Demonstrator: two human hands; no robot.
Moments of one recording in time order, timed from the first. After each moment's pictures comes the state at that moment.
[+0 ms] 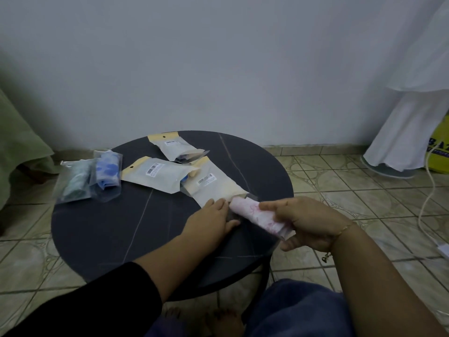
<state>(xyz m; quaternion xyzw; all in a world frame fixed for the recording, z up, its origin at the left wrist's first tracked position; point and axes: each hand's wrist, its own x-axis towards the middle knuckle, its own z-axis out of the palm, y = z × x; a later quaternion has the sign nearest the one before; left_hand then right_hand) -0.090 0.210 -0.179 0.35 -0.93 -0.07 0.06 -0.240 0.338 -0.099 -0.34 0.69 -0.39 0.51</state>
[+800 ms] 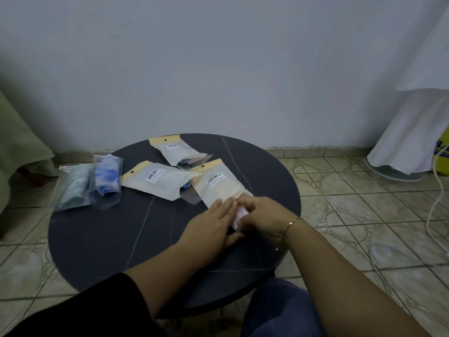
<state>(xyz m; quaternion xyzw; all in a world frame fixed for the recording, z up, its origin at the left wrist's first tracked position) -0.080 0.198 -0.185 0.28 -0.96 -0.01 0.10 -0.217 0.266 -0.132 -0.44 0.70 -0.35 0.44</state>
